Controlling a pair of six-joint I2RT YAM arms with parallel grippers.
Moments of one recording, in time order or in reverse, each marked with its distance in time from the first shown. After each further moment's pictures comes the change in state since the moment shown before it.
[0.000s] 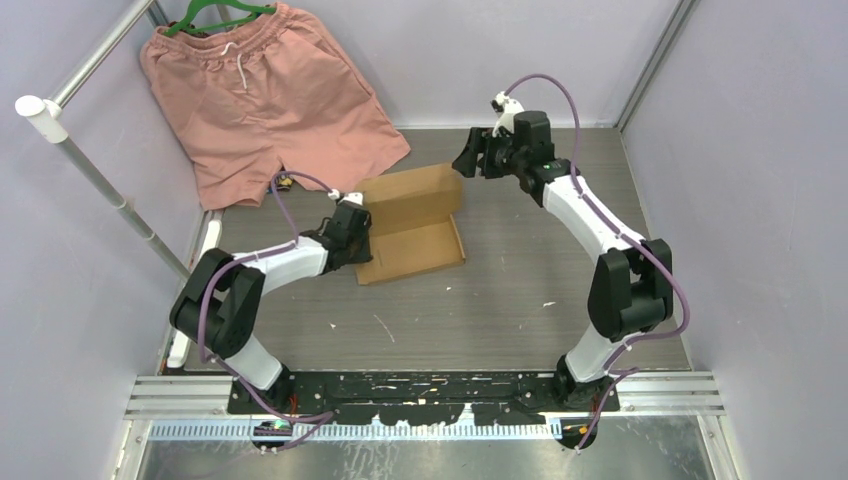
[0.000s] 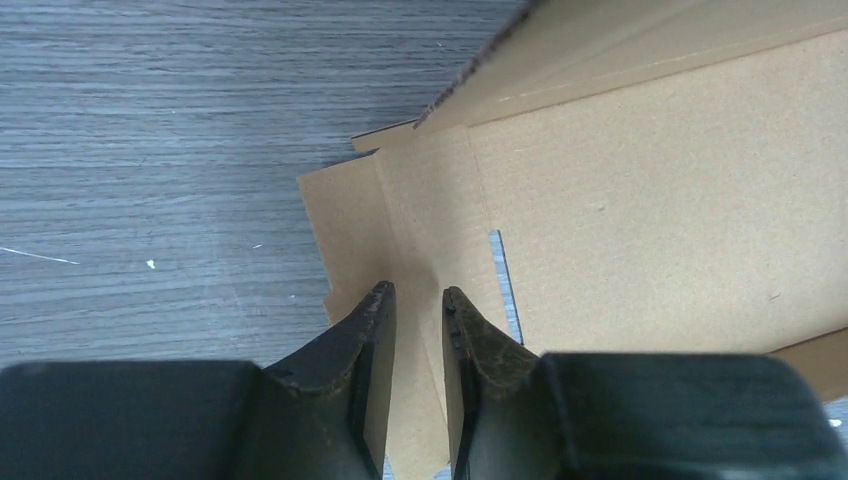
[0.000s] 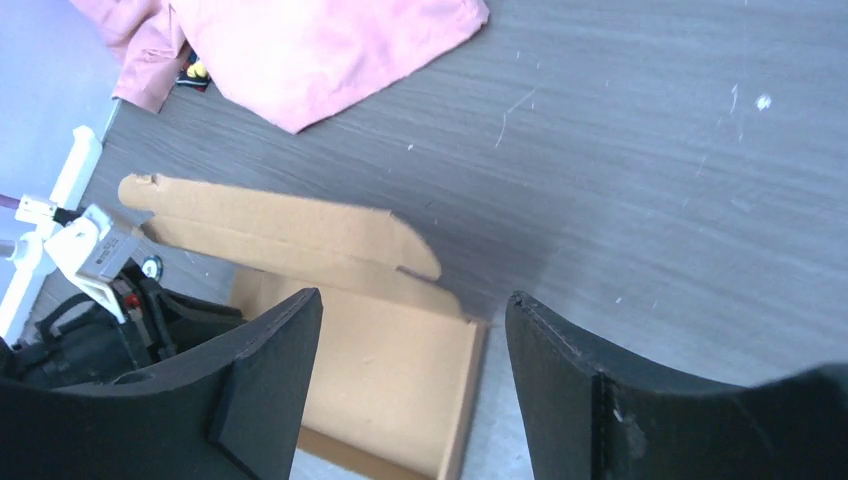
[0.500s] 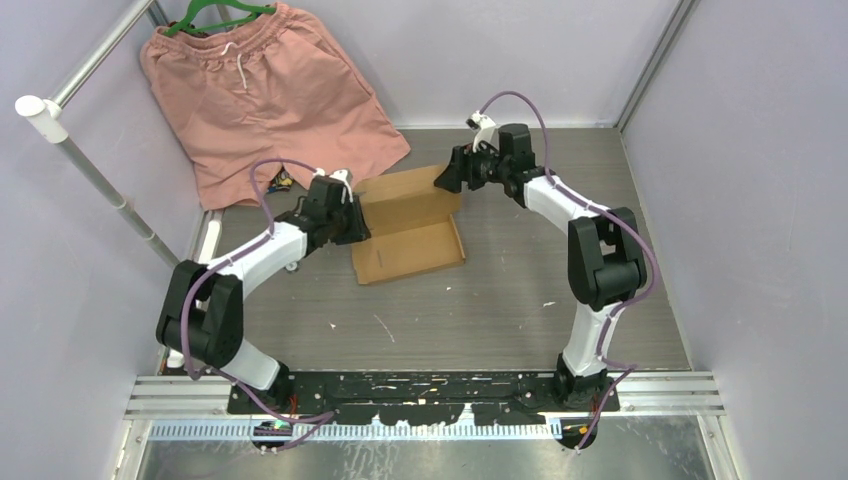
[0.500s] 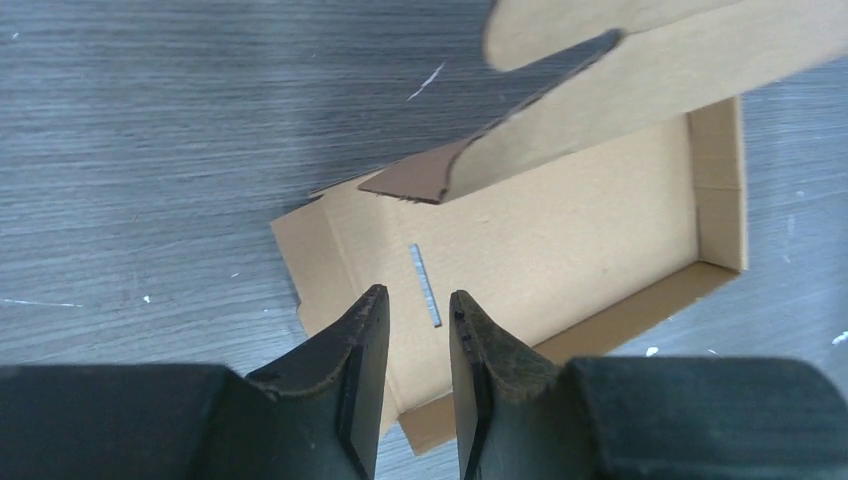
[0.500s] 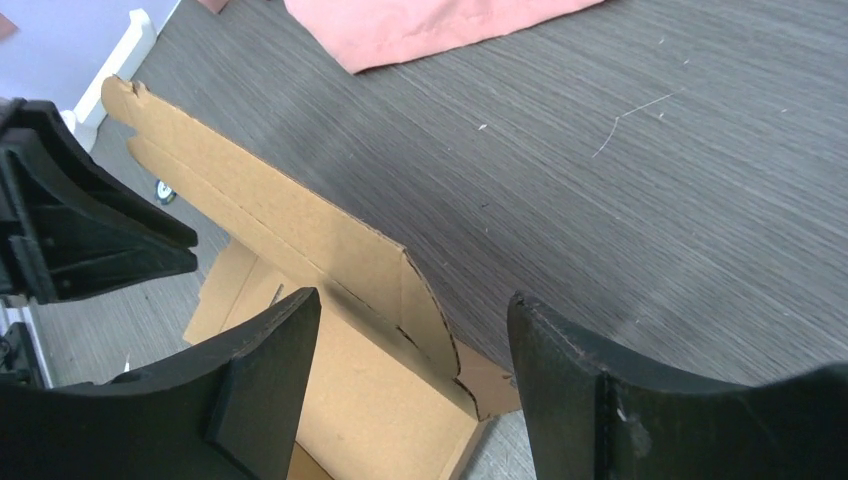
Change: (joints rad) left arm 0.123 -0.076 0.110 -0.109 0.262 0.006; right arm -0.026 0.198 -0.023 0.245 -0.299 -0.132
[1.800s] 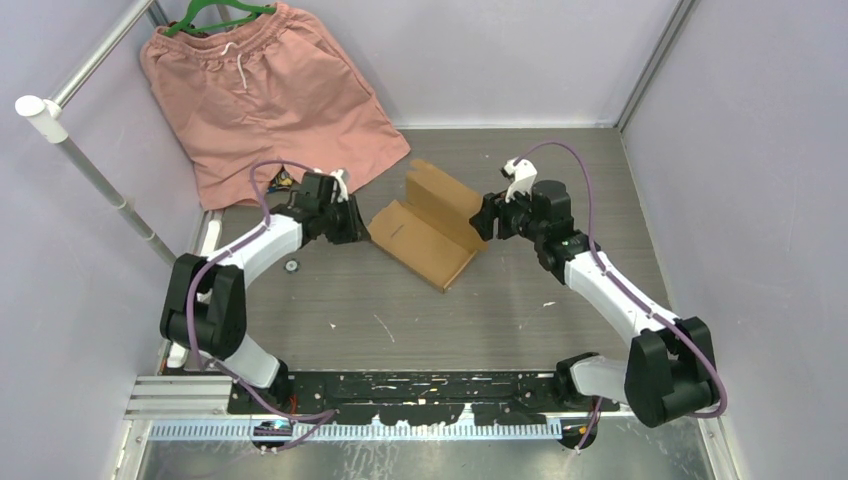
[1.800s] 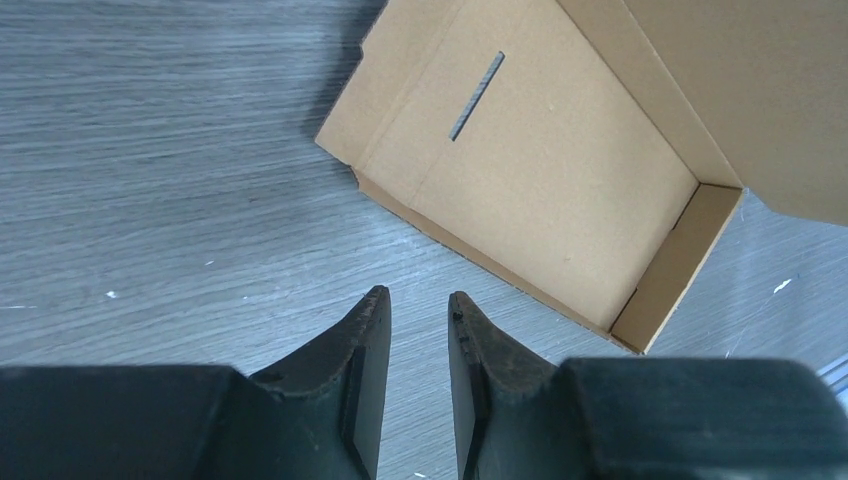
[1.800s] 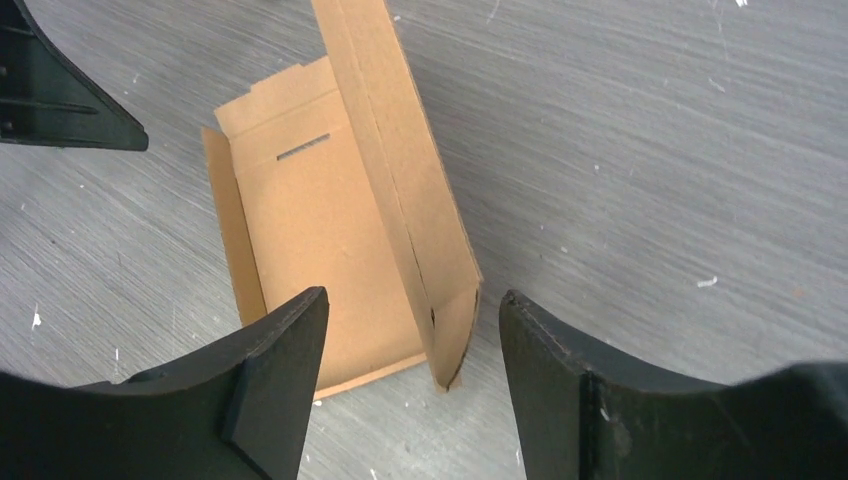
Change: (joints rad) left arm 0.081 0.026 0.056 -0.085 0.193 0.010; right arm 0.023 -0.636 -0.583 0.028 0.303 -0.073
